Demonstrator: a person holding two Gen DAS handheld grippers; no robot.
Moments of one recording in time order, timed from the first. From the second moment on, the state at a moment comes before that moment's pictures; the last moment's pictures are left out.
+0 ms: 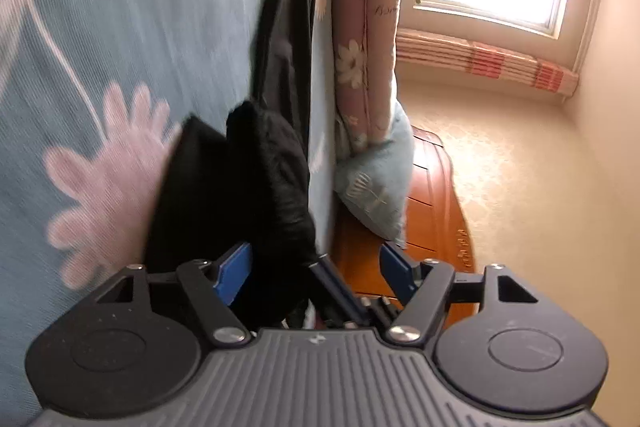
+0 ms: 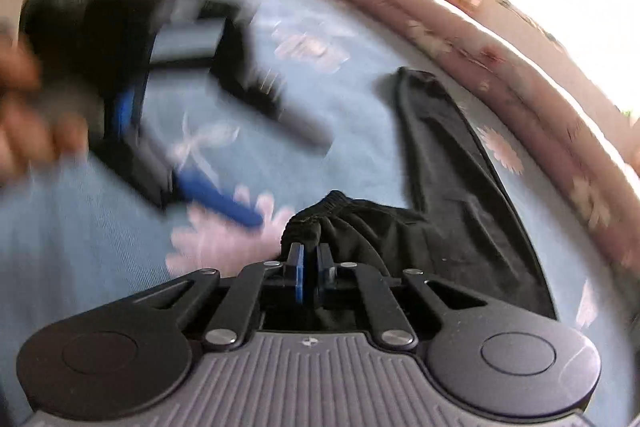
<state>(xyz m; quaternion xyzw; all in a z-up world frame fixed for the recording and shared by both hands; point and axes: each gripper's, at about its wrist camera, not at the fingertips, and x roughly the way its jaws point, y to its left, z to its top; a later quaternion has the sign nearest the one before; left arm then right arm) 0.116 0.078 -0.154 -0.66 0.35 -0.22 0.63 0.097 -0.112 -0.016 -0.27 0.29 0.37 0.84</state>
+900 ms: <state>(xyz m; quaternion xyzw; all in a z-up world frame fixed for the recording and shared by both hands) 0.144 0.102 -0.109 -0.49 0.34 -0.13 0.79 0.093 -0.183 -0.017 -0.15 0.36 0.26 0.88</state>
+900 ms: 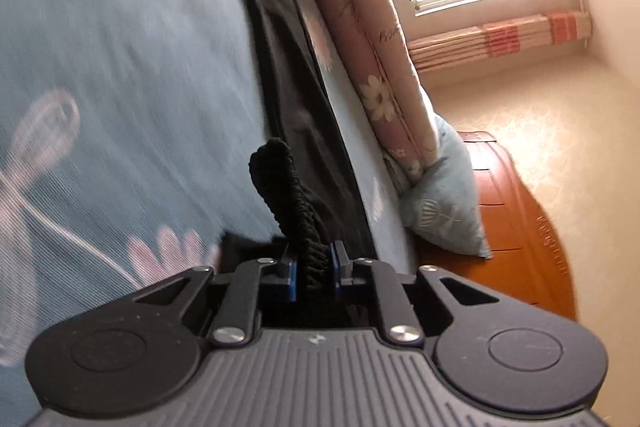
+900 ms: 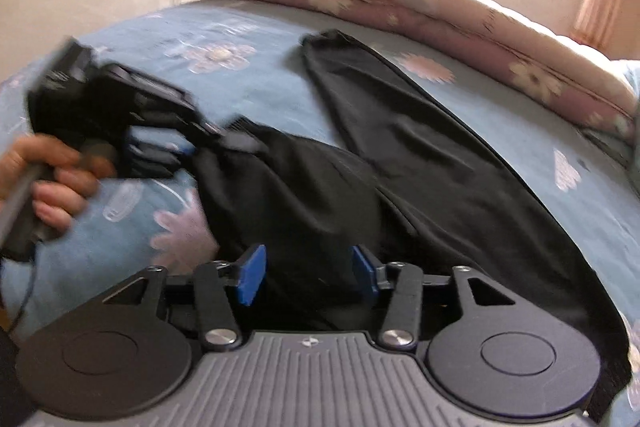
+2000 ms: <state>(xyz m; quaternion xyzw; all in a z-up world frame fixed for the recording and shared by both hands) 0.043 0.278 0.001 -0.18 0.38 0.14 0.89 0.087 -0.178 -0.062 -0.17 0.44 0.21 0.85</state>
